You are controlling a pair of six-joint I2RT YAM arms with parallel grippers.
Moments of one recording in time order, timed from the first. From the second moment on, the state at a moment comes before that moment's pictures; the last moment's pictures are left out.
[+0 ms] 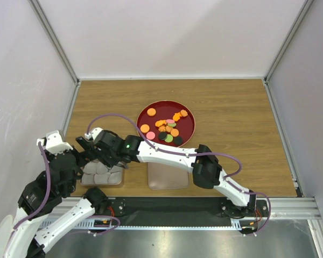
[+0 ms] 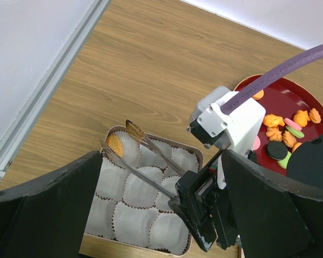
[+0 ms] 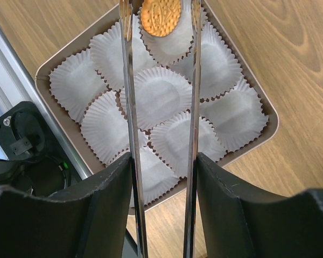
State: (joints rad) left arm -0.70 0.36 0.98 -1.06 -0.86 -0.57; right arm 1.29 2.33 2.24 -0.69 0.10 0.25
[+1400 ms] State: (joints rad) left arm -0.70 0.32 0.88 -0.92 -0.72 -0.55; right arm 1.02 1.79 1.50 -0.63 0.29 0.37
